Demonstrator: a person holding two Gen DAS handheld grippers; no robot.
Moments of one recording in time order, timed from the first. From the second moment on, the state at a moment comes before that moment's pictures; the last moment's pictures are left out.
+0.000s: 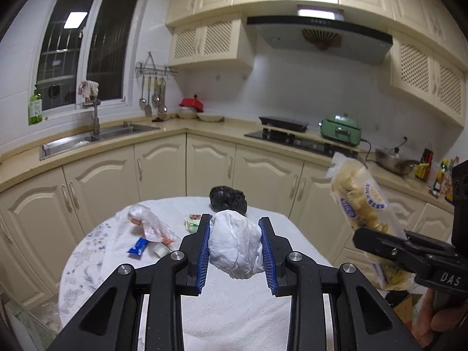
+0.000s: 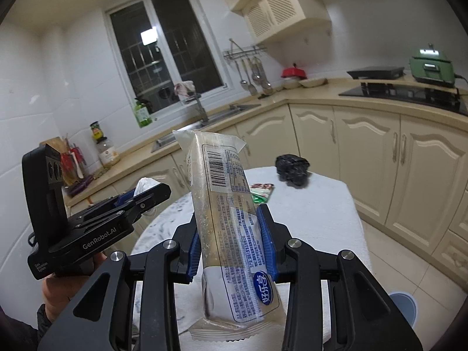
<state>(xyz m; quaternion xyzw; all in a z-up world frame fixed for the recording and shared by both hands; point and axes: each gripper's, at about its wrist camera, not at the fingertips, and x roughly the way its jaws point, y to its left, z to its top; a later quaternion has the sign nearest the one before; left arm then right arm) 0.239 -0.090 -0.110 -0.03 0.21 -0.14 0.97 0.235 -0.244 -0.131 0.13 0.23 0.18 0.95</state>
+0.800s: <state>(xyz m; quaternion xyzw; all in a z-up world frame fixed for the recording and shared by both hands) 0.067 -0.140 -0.103 -0.04 0.07 -0.12 0.99 0.169 -0.269 -0.083 0.12 0.16 0.17 0.97</state>
